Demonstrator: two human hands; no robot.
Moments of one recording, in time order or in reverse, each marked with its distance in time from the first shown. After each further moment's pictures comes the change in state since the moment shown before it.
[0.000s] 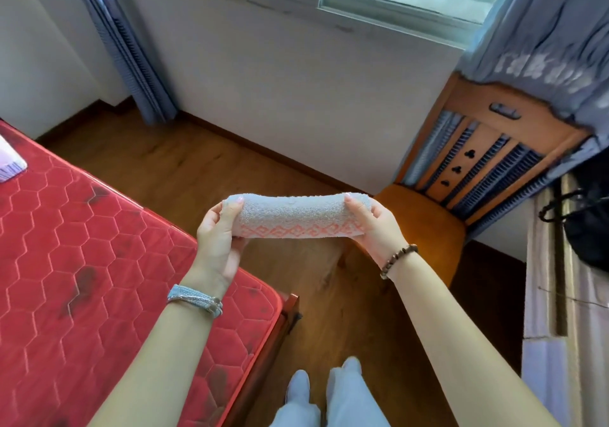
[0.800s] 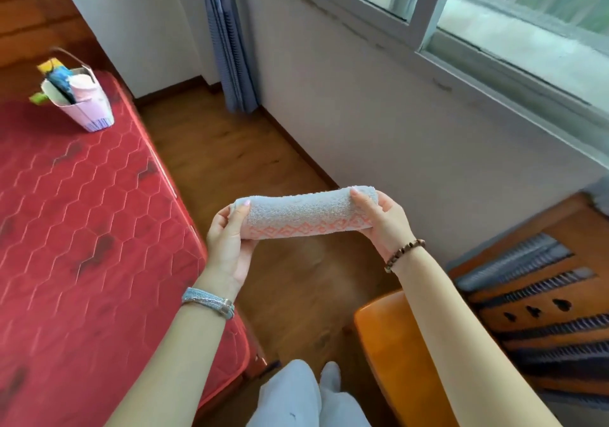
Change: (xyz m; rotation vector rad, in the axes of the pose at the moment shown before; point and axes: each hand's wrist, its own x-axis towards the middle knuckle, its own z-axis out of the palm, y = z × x) left_hand 0.160 0.002 0.128 -0.235 0.386 0.192; right_hand 0.286 -0.105 -0.015 -0.094 -0.399 0.014
